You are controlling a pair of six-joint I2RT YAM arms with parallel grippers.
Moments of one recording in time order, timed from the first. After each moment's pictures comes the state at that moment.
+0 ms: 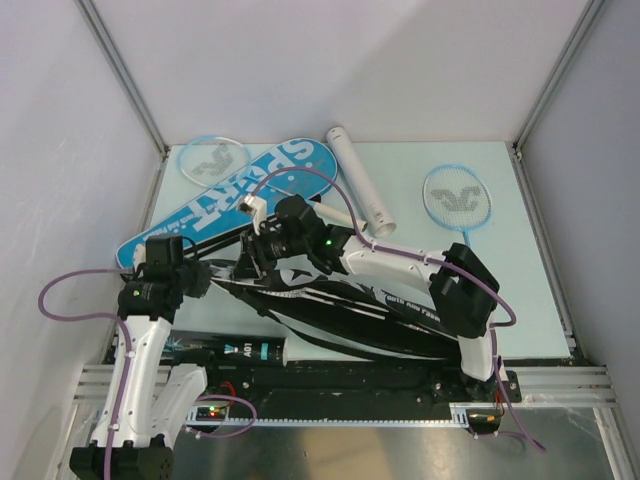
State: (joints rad) left arm 0.00 0.73 0.81 -0.95 -0.09 -1.22; right arm 1.03 1.94 1.55 0.09 -0.56 0.46
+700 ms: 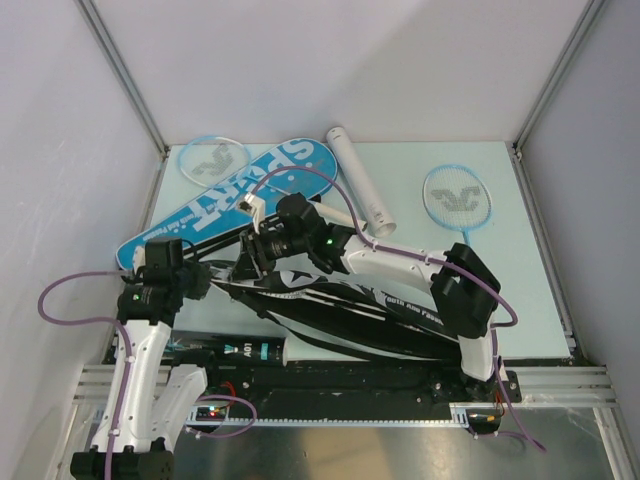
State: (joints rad) left arm 0.00 0.71 0.80 -0.95 -0.09 -1.22; right arm 1.02 1.94 1.55 0.12 -0.64 0.51
